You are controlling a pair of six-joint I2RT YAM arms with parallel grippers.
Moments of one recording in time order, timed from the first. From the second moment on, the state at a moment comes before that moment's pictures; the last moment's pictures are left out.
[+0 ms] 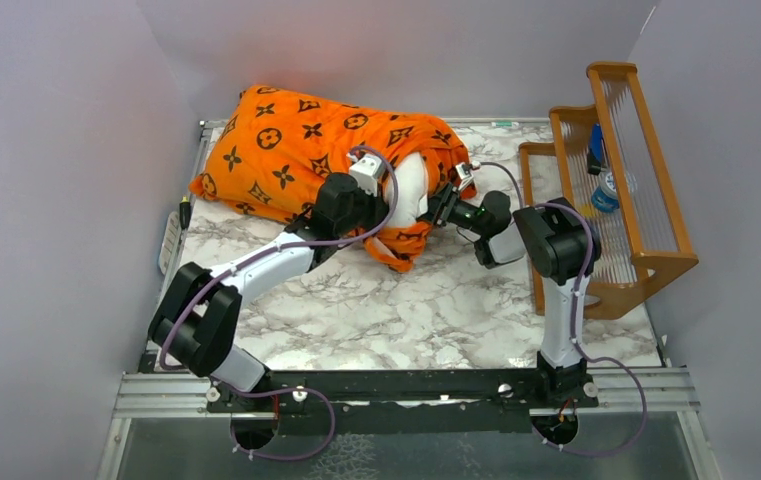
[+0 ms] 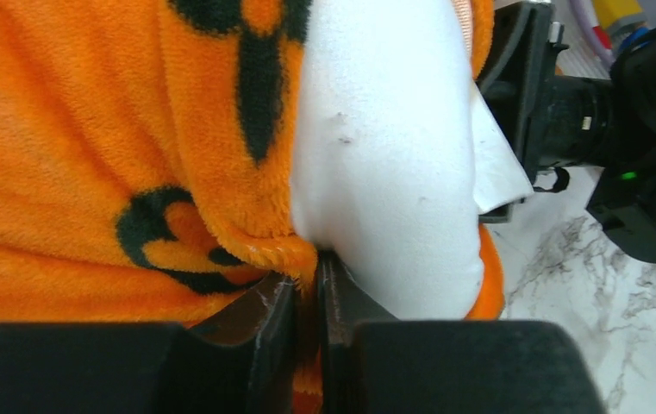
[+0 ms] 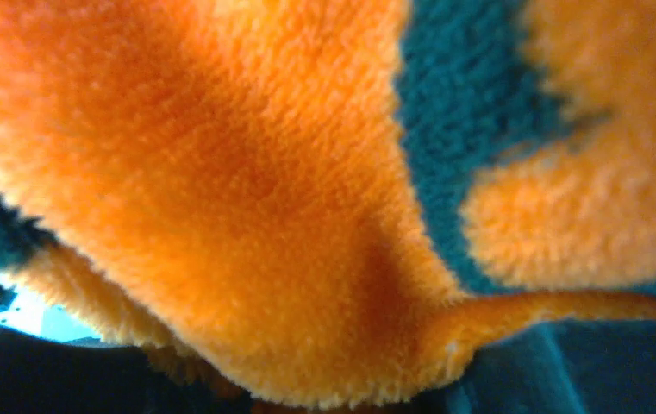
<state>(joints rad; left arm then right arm) -0.60 1.51 0.93 0.22 0.10 -0.23 0.33 2.13 0.85 1.40 -0.78 1.09</state>
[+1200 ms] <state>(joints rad) -0.62 1.46 1.27 -0.02 0.34 -0.34 0.40 1.84 0.88 1.11 -0.87 0.77</state>
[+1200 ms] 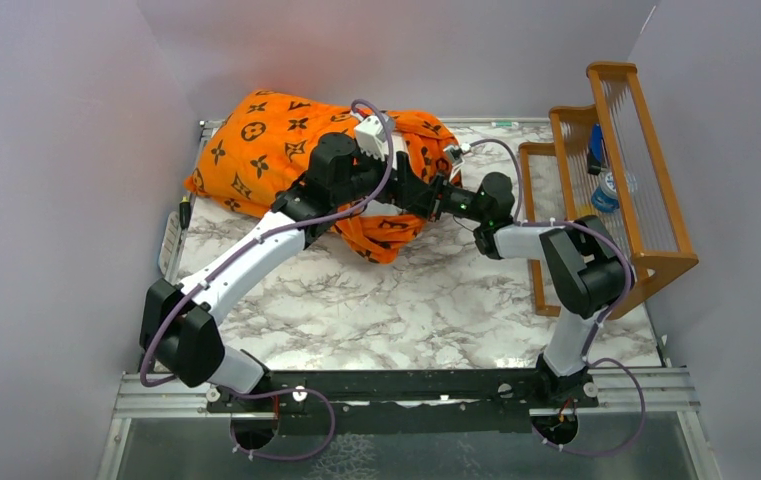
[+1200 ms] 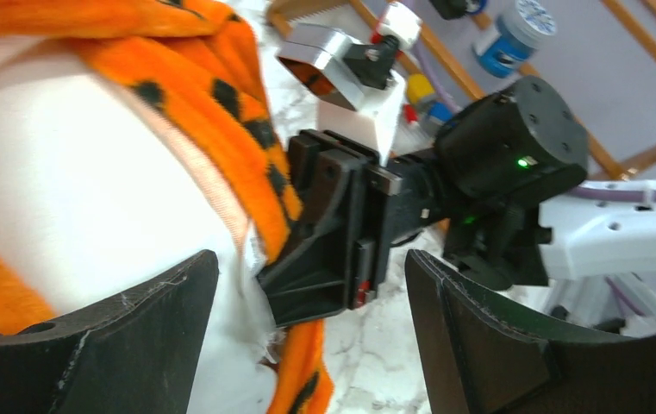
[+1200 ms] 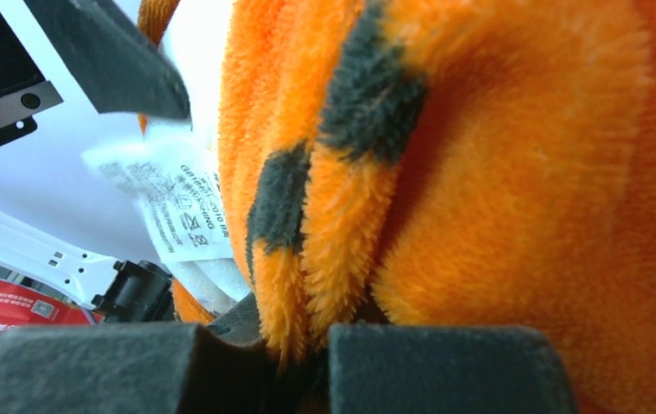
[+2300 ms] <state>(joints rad) -0.51 1.48 1.19 -0.07 0.04 -0.26 0.43 1.68 0.86 0.98 -0.86 0.65</state>
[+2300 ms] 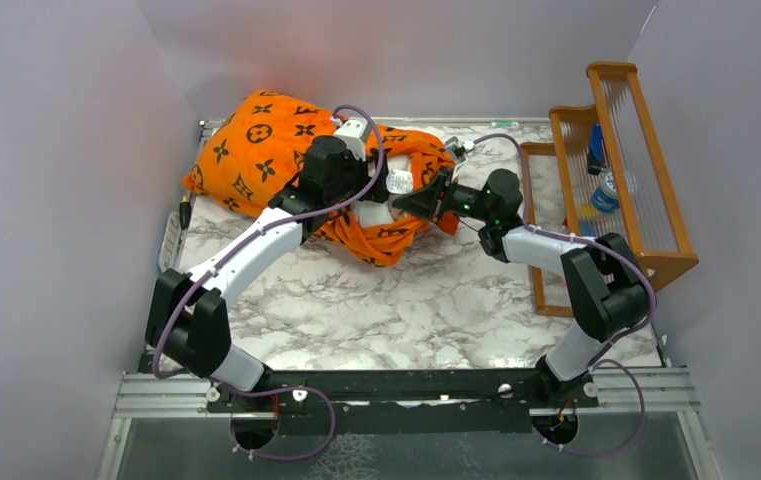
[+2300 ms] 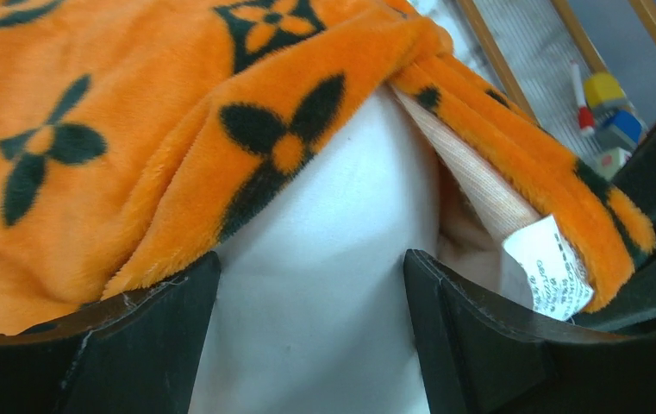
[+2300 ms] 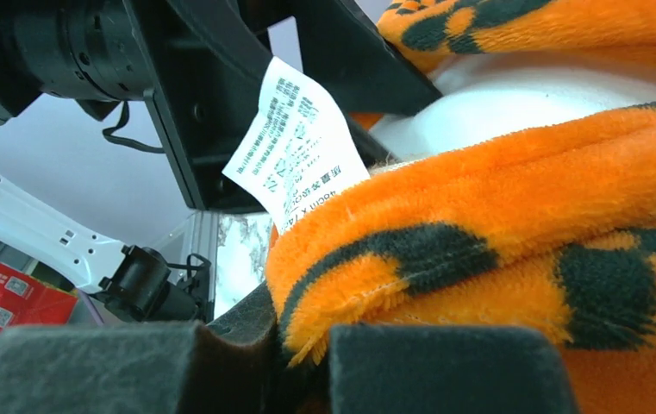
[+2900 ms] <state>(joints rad) -0.58 1.62 1.29 -0.17 0.07 -0.17 0.42 1.61 0.81 0.84 -0.86 0.60</state>
